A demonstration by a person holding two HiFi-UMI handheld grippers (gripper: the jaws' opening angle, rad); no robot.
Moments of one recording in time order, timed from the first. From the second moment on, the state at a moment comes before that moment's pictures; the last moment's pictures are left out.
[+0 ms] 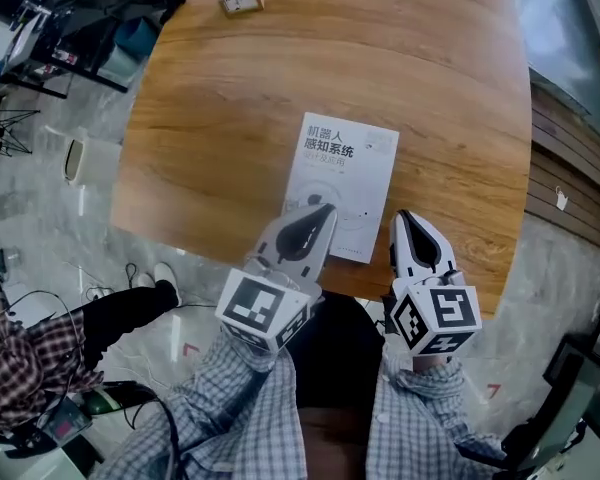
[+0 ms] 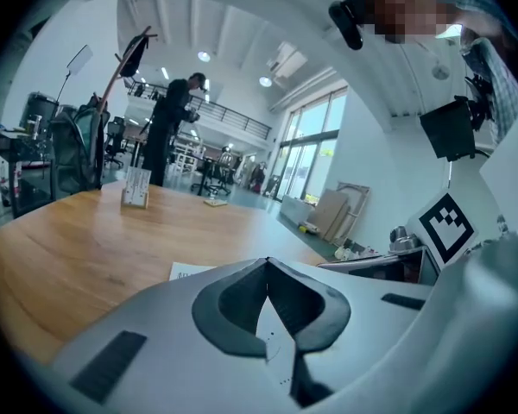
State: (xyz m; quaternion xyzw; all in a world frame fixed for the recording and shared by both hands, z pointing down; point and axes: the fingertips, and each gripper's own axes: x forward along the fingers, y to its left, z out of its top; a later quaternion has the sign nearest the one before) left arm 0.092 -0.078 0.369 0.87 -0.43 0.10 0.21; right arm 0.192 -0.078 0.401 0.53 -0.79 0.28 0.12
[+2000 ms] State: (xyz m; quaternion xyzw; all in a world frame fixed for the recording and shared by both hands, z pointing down) left arm 0.132 -0.064 0.504 0.88 -0.28 0.32 0.23; right arm 0.173 -0.068 0.495 0.36 -0.71 0.61 0.02
